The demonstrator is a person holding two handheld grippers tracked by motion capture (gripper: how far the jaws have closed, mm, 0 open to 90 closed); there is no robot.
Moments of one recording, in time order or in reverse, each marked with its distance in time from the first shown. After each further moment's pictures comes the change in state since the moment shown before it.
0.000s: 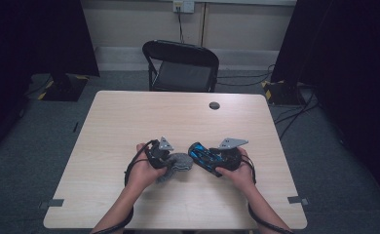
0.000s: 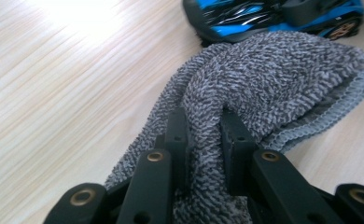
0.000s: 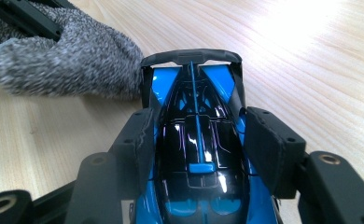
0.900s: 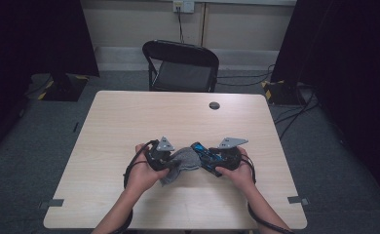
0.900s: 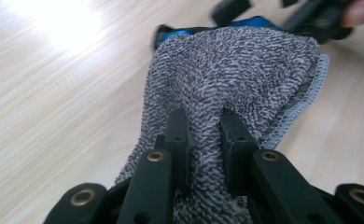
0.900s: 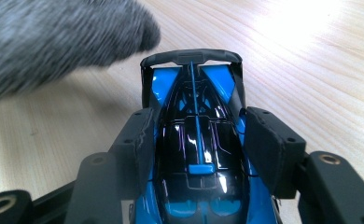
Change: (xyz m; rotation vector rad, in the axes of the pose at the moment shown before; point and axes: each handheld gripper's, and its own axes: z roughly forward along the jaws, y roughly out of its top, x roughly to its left) left arm -0.026 0.012 -0.022 -0.086 -0.097 0.018; right arm -0.002 0.001 0.001 0.004 0.009 0.007
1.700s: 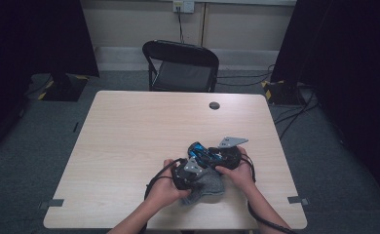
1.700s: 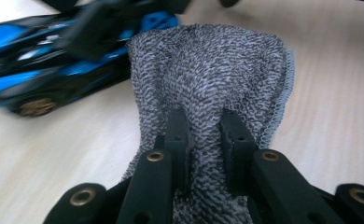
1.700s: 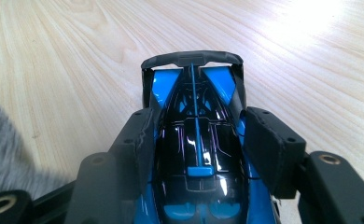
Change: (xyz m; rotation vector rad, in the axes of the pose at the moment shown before) left arm -0.066 0.003 0.049 0.085 -0.205 0.159; right arm -0.002 0.000 0.002 -0.010 0.018 0.003
